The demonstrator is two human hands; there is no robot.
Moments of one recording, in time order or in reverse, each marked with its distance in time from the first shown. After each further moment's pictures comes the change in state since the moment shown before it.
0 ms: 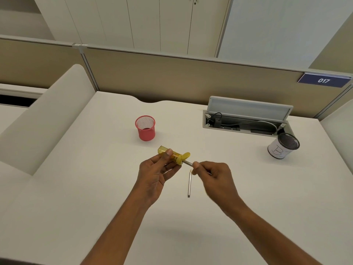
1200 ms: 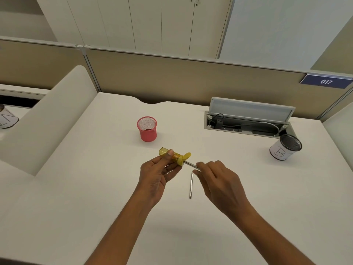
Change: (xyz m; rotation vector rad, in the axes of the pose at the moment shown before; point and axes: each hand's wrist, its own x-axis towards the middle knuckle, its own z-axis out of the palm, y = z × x) left_hand 0.002 0.000 0.002 -0.040 0.050 -0.018; right_hand 0.006 0.031 -0.011 -0.962 0.123 -0.837
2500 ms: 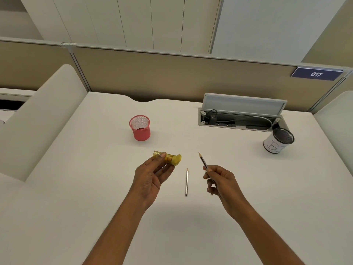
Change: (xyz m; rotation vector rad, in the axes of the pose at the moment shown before) left_hand 0.004 -0.005 -0.009 -0.072 -0.001 -0.083; right_hand -0.023 0.015 0.019 1.332 -0.166 1.328
